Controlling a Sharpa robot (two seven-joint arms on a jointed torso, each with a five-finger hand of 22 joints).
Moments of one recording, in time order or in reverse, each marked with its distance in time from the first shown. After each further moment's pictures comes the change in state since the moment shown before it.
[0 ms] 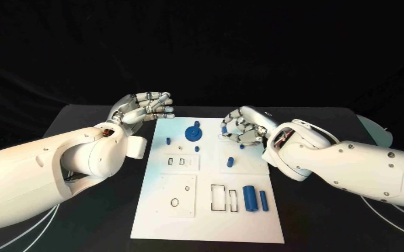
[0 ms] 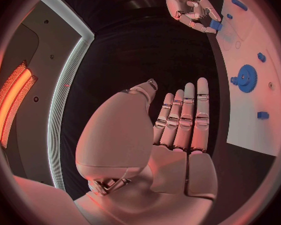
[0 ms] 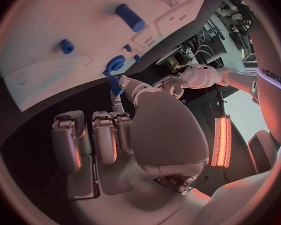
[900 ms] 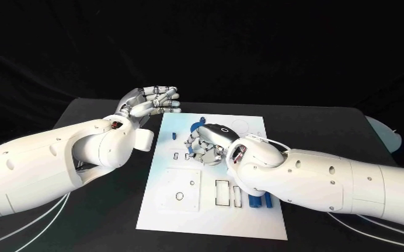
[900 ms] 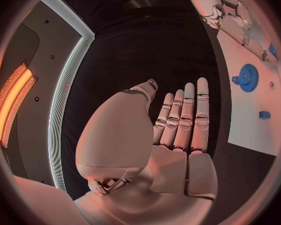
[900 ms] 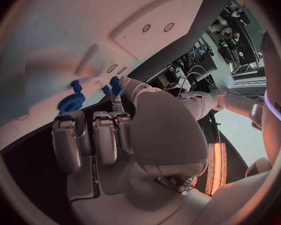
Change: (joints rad) left arm 0.000 0.021 -0.001 -0.024 0.000 0.005 -0.002; left_hand 0.000 0.000 0.000 0.000 0.000 0.000 0.000 0.000 0.000 0.000 0.000 0.000 0.000 0.000 0.000 0.000 0.000 0.000 0.000 0.000 0.000 0.000; right arm -0.074 0.266 -0.018 -0.061 -0.200 0.064 -0.171; right_hand 0.000 0.000 0.000 0.000 -0.006 -0.001 -0.001 0.000 0.000 0.004 -0.004 0.000 0.000 0.000 -0.007 0.000 0.001 0.000 0.000 -0.007 0.000 0.001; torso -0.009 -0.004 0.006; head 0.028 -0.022
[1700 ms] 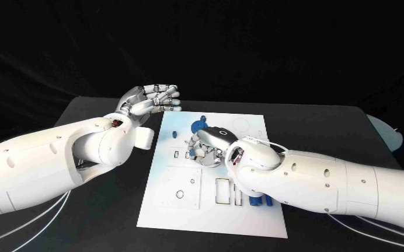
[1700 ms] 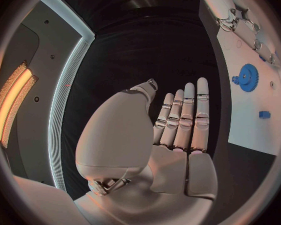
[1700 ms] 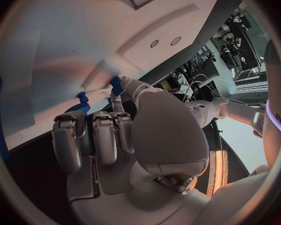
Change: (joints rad) left arm 0.000 -0.001 0.000 0.000 0.000 0.001 -0.001; left_hand 0.000 0.000 0.000 0.000 0.000 0.000 0.000 0.000 0.000 0.000 0.000 0.000 0.000 0.000 0.000 0.000 0.000 0.000 0.000 0.000 0.000 0.000; right arm -0.022 0.020 -0.001 -0.033 -0.054 0.033 -0.027; right_hand -0.020 -0.009 0.000 0.000 0.003 0.000 0.000 0.000 0.000 -0.003 -0.003 0.000 0.000 0.000 0.000 0.000 0.000 0.000 0.000 0.000 0.000 0.000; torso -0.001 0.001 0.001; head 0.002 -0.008
